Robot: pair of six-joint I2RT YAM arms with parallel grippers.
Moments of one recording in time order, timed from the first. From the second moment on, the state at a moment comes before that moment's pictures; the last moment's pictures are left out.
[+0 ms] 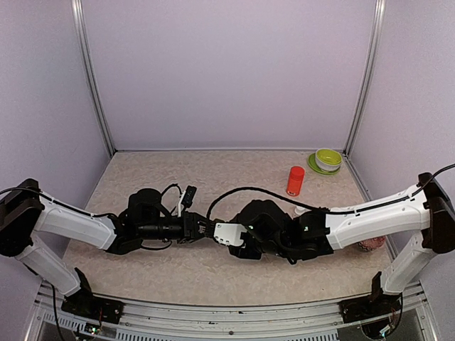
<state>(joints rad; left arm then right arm) -0.87 1.49 0.54 0.66 0.42 -0.93 1.28 1.59 1.01 -0.08 0.41 -0.52</state>
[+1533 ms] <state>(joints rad) -0.89 1.47 0.54 0.65 0.39 -0.91 1.19 1.58 1.08 -0.22 0.20 -0.44</state>
